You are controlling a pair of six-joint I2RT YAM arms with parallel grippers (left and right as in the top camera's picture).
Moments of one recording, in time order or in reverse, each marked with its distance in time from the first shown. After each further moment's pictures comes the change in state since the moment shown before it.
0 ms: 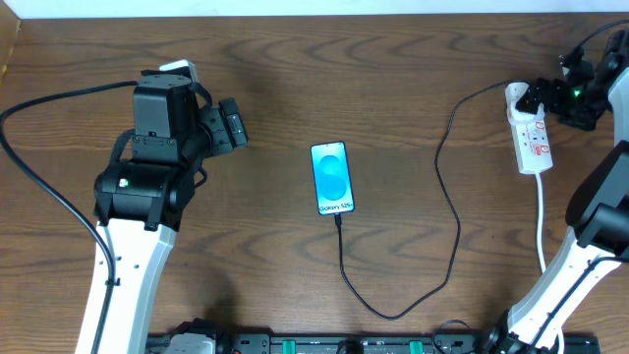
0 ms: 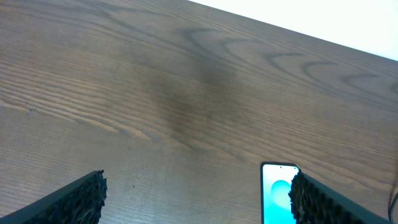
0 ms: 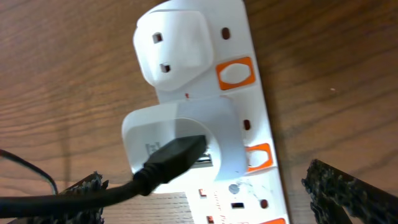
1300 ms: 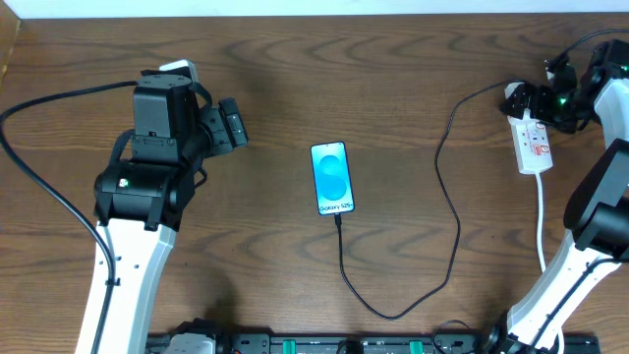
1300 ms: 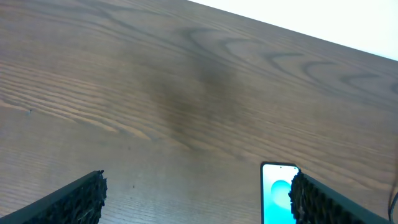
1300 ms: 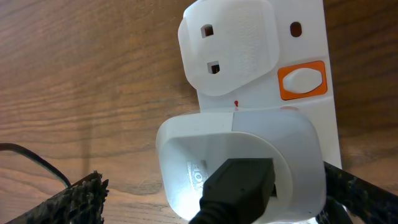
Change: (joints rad) left arm 0.000 0.000 0.000 0.000 0.000 0.000; right arm 0.022 -0.025 -0.152 0.144 -0.106 -0.008
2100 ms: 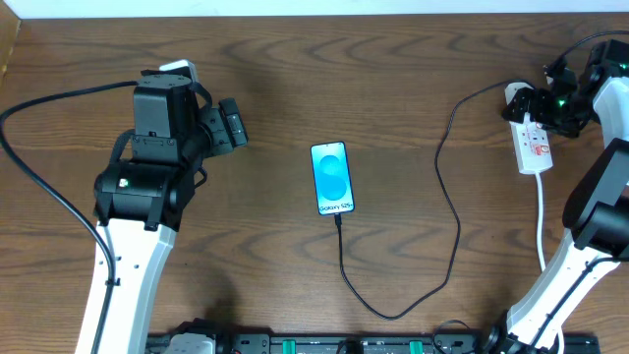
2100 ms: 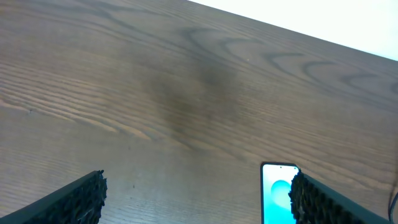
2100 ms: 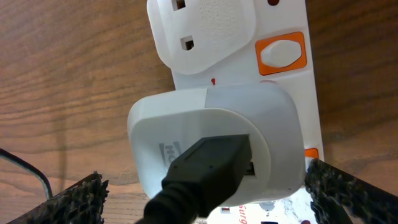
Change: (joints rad) left arm 0.000 0.000 0.000 0.000 0.000 0.000; right arm 0.004 0.004 0.016 -0.046 0.074 -0.001
